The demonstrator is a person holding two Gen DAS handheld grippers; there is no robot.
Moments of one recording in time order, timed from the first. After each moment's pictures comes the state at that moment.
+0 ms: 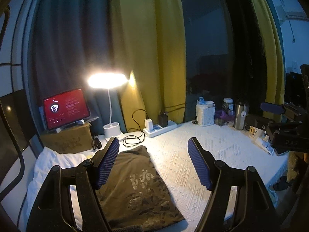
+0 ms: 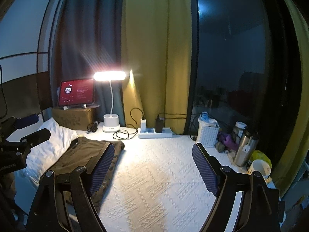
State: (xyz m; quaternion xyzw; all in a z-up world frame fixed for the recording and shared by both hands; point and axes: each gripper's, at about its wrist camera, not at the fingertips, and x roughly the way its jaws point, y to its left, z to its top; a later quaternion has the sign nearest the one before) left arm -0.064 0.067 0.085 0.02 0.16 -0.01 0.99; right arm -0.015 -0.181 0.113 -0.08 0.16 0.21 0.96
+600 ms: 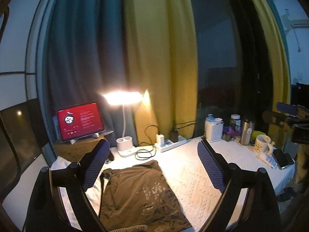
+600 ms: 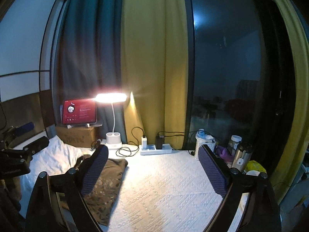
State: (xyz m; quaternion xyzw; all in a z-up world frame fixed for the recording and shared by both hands) left arm -0.084 0.089 0.119 0.01 0.12 0.03 0.99; right arm -0.045 -0.187 0.167 -0.06 0.12 0.21 0.97
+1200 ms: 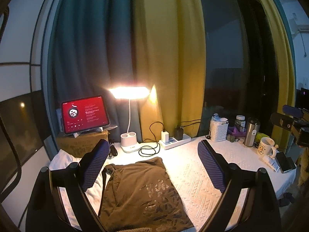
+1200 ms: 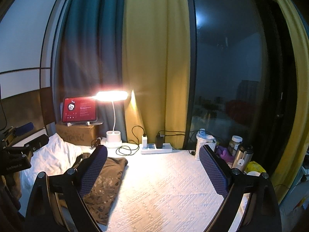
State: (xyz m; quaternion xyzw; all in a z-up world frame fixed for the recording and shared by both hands) left arm -0.079 0.099 0.110 -0.01 0.13 0.05 0.99; right arm -0.040 -0.179 0.163 -0.07 0.13 0.21 0.97
